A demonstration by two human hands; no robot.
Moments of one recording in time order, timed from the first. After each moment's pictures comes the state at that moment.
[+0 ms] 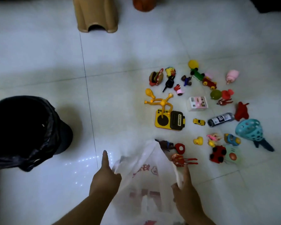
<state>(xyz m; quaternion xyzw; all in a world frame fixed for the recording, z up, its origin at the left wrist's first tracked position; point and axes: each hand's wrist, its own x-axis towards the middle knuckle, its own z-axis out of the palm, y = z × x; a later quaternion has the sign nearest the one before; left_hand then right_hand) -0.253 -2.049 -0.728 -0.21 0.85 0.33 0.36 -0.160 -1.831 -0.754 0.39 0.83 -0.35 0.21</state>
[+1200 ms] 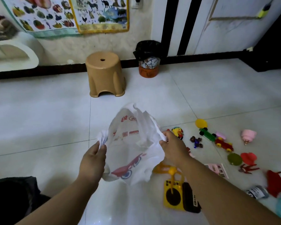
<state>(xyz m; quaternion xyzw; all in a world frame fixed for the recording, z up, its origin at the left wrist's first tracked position) -0.533 -2.009 -0.690 -0.20 0.77 0.61 0.05 -0.552 -1.772 -0.701 0.13 0.91 -0.38 0.07</state>
